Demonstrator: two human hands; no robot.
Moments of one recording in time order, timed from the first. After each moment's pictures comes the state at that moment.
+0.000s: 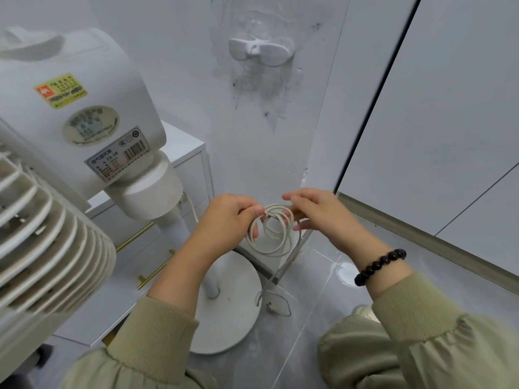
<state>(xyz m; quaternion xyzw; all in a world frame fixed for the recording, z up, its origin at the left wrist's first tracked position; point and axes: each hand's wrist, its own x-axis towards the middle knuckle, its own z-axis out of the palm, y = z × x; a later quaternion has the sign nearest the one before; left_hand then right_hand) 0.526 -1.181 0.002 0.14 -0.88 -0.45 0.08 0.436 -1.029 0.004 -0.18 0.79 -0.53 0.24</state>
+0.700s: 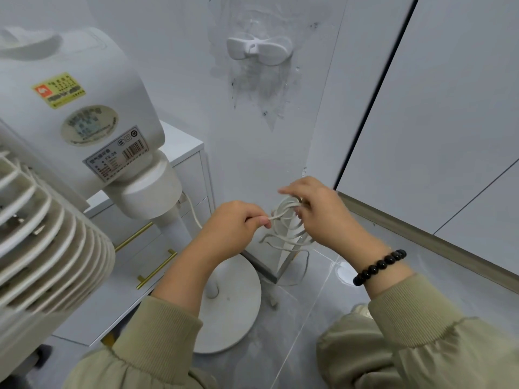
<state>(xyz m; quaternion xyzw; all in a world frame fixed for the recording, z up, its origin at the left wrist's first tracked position) 0.523 -1.177 -0.004 0.10 -0.93 -0.35 0.02 0.435 -1.027 0.003 -0.35 0.89 -0.30 0.02</state>
